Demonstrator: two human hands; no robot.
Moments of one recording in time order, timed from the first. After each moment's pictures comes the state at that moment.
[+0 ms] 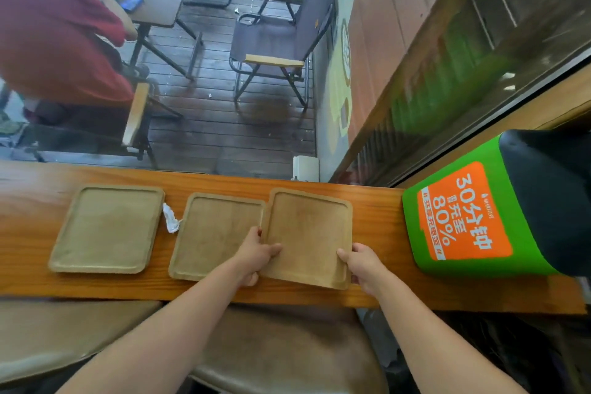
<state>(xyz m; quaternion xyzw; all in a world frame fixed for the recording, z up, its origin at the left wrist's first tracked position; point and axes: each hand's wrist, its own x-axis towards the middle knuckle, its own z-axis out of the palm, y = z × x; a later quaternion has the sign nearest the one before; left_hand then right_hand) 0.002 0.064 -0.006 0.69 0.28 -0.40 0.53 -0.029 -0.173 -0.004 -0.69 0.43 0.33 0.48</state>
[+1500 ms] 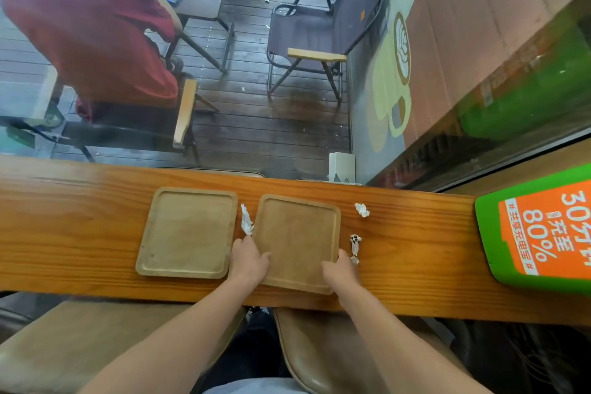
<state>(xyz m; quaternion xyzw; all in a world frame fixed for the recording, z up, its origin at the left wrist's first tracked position) 0.007 0.234 -0.024 0.88 0.23 -0.29 0.29 -0.014 0.047 -0.017 -0.75 0.40 0.35 0.40</state>
